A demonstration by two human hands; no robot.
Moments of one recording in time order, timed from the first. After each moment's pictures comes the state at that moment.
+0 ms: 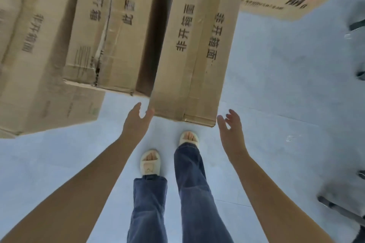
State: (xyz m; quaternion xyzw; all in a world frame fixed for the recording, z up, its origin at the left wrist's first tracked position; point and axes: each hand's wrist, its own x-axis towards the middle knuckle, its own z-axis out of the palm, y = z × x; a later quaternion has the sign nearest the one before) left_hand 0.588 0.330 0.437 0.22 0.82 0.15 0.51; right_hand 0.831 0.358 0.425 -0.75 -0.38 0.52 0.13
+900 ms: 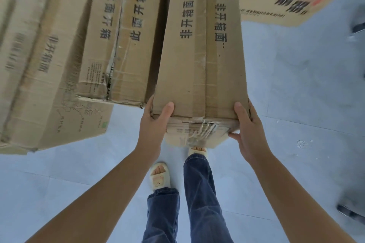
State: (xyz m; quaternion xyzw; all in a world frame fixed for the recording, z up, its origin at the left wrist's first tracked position) left_hand 0.605 0.353 0.494 0.13 0.69 0.45 0.56; right_hand 0.811 0.398 0.493 -0.66 -0.28 0.63 0.30
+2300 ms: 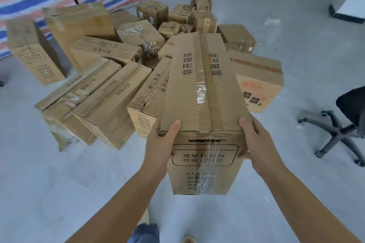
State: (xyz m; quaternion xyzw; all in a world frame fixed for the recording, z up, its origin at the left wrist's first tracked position) left_hand 0.790 0.087 0.818 0.16 0.66 0.59 0.43; right_hand 0.976 0.183 0.834 -0.58 -0.51 0.55 0.32
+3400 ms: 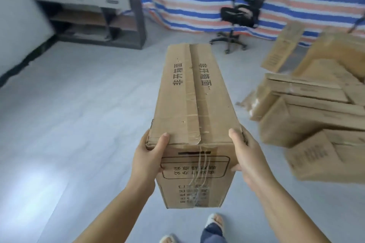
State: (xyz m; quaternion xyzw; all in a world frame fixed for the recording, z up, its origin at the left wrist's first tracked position) left_hand 0.881 -0.537 0.827 -0.28 0.63 0.72 -0.01; right_hand 0.836 -0.335 0.839 -0.17 -0.78 0.59 -0.09
